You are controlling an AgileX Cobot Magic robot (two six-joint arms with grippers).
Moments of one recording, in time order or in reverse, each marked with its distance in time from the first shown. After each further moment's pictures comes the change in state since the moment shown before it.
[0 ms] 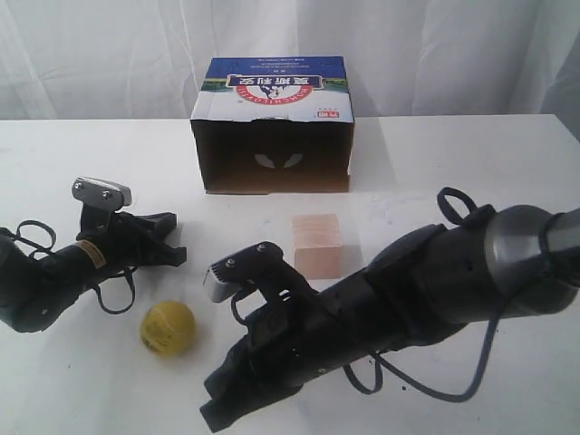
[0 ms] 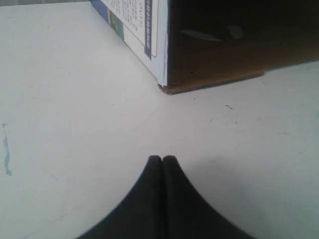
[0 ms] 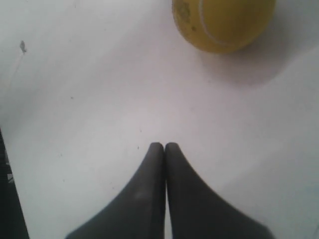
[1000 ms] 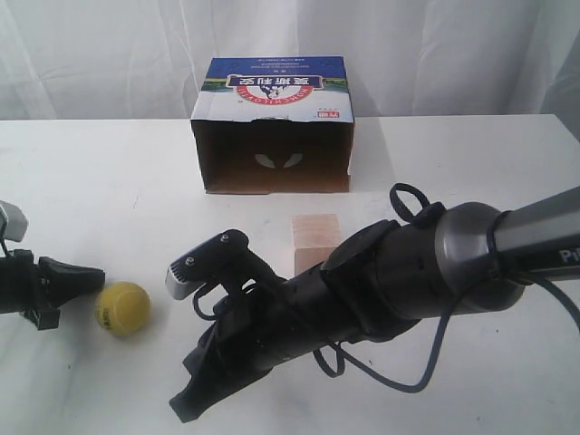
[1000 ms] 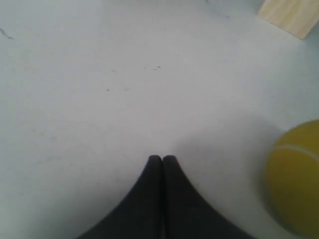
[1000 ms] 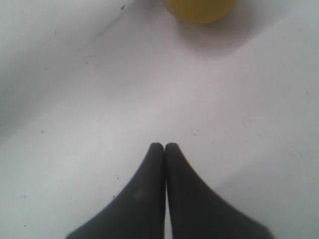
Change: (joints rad) left arm 0.500 -0.135 0.095 1.082 -0.012 -0.367; right arm 0.077 0.046 -0.101 0.004 -0.143 -0.048
